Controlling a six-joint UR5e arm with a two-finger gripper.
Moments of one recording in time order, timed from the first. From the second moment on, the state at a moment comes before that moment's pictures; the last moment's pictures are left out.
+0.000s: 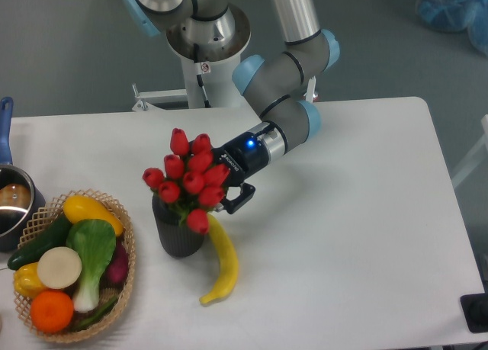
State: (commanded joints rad) arm 2.64 -1.95 -2.09 -0.91 -0.19 1.79
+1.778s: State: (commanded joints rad) arm 2.71 -1.81 -1.99 -0.91 0.20 1.60
